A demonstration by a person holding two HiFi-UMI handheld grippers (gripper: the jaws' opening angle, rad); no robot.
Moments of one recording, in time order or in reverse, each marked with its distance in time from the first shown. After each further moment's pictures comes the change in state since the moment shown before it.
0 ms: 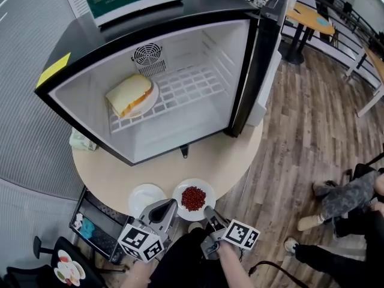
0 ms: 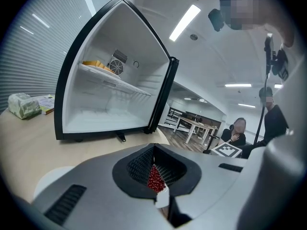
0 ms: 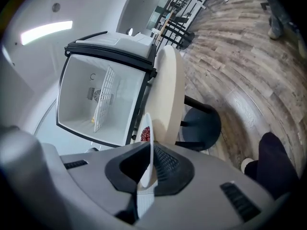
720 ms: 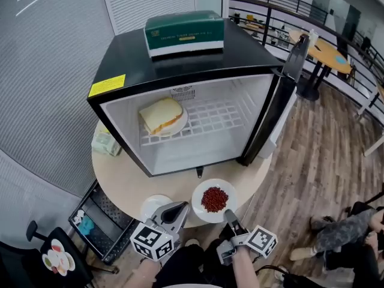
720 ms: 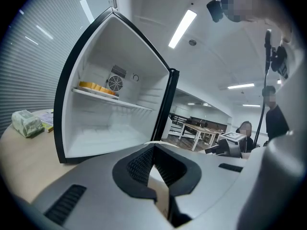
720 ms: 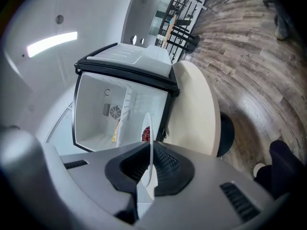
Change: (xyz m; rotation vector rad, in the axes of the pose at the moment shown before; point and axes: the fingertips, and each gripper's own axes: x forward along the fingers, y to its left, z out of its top) left arm 0.004 -0.009 0.056 0.031 -0.091 0.056; right arm -0.026 0.085 0.079 0.000 -0.053 0.141
